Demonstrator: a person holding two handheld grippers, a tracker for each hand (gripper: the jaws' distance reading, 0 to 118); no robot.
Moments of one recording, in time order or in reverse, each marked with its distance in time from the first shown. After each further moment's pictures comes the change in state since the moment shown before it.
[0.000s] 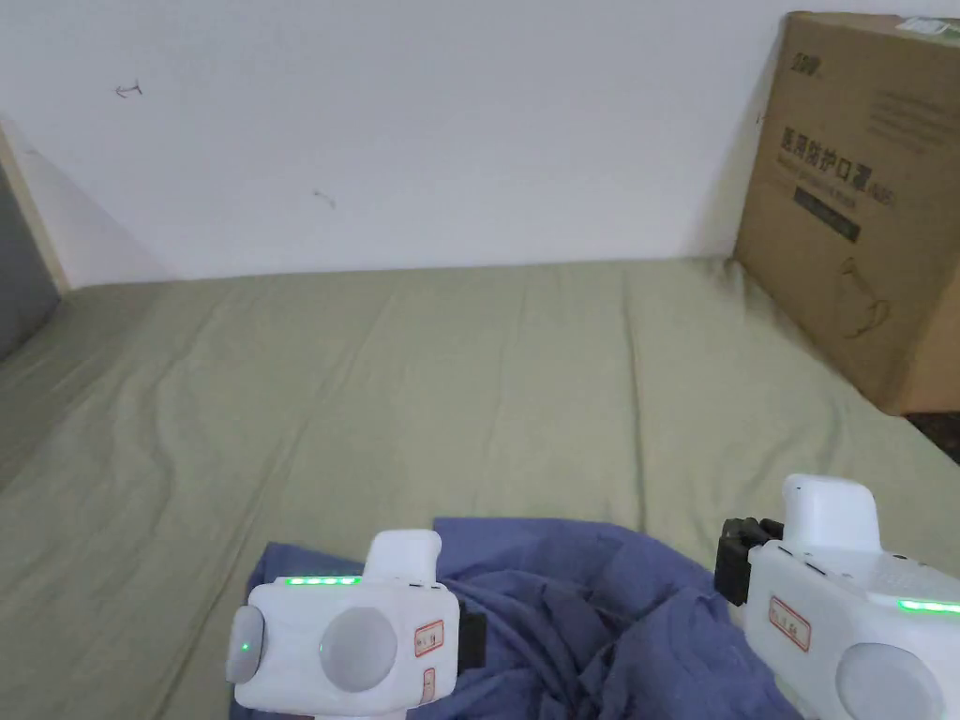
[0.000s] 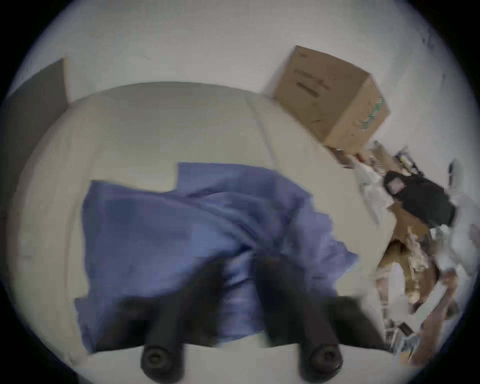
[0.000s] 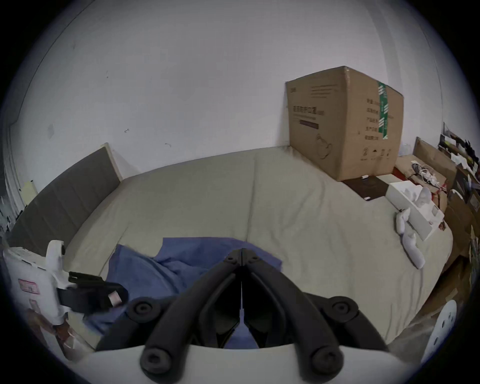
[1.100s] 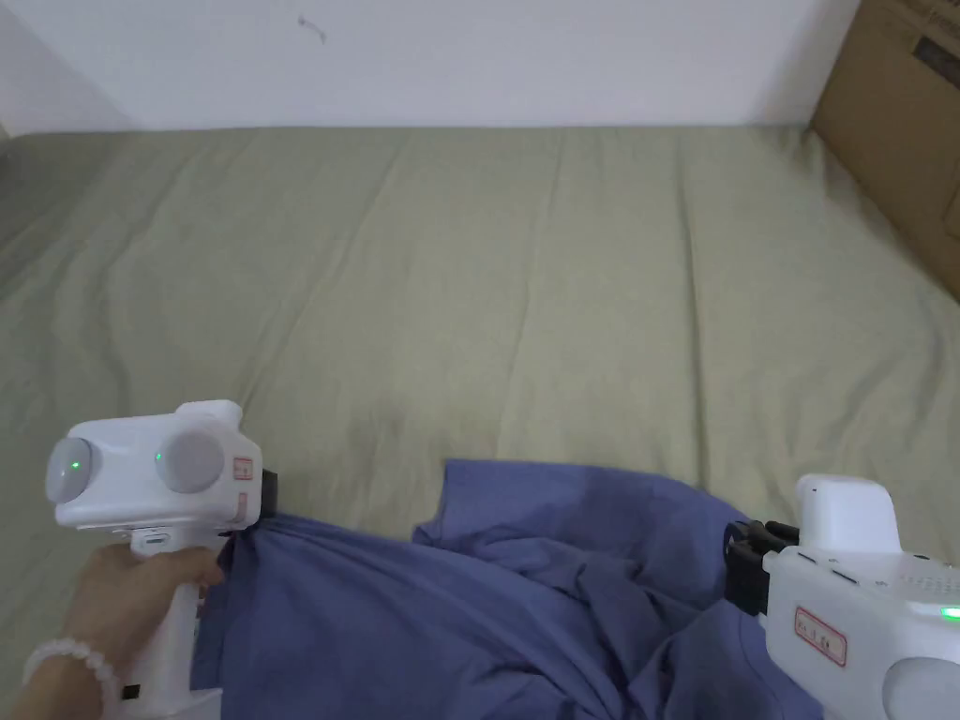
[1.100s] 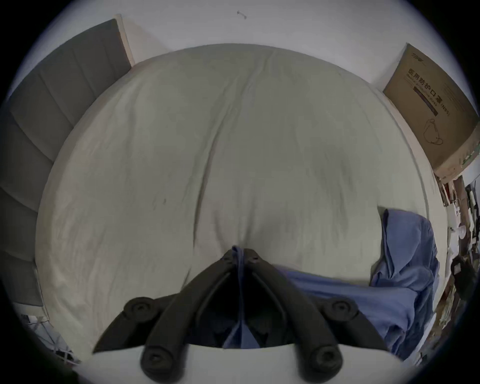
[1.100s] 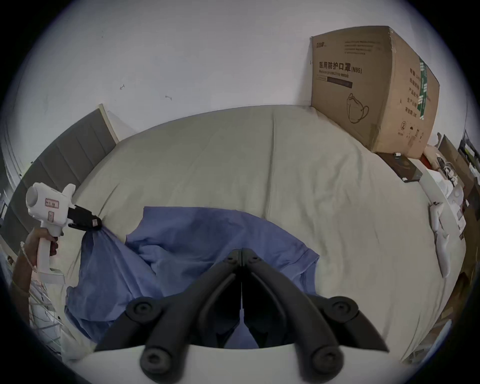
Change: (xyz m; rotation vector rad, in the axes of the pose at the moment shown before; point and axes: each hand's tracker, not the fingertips) left arm -0.187 0.101 -0.116 -0.155 0.341 0.139; right arm 0.003 -0.011 -0.123 -0.237 0.041 0.048
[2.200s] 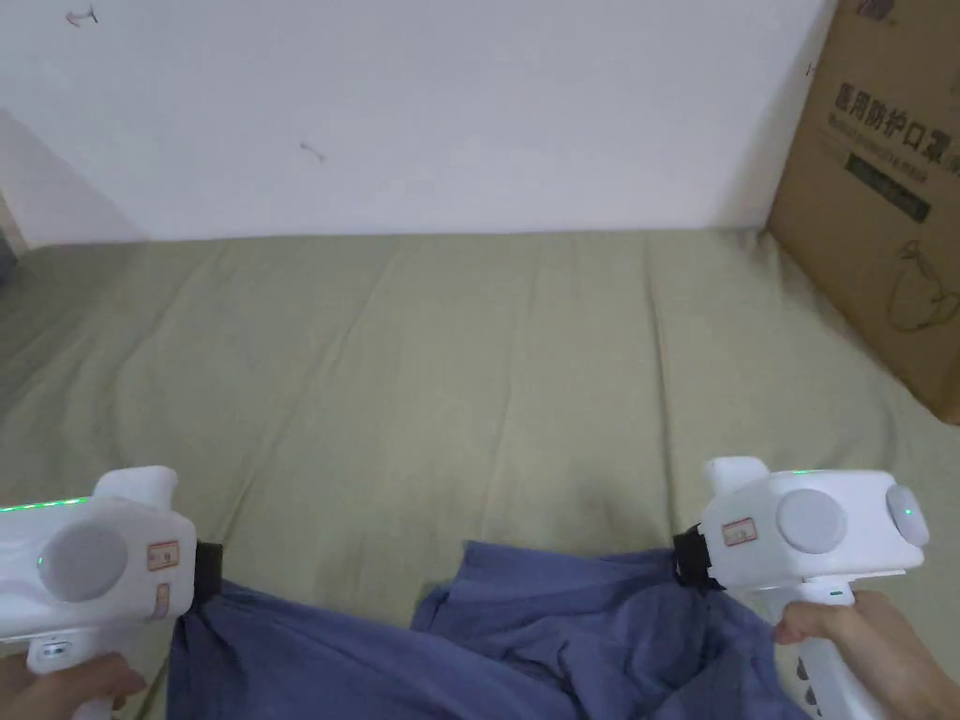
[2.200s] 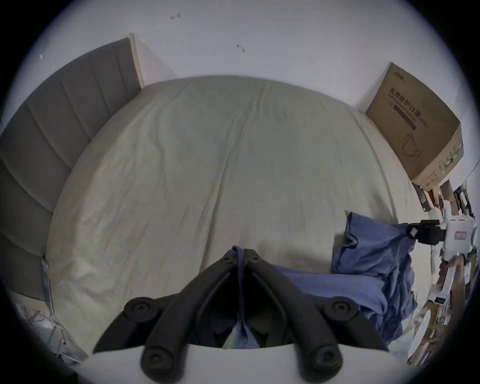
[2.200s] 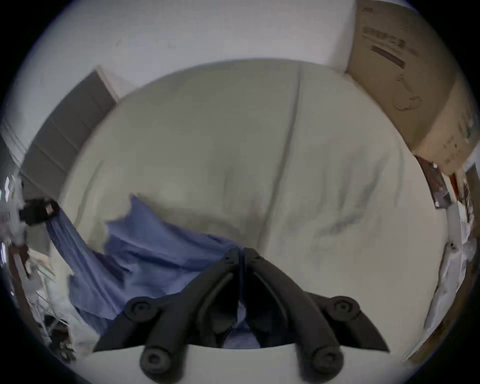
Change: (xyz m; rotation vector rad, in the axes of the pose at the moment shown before) left arm -0.014 -0.016 0.112 0.138 -0.046 0.019; right arm 0.038 0.089 -0.070 -0.296 0.104 0.058
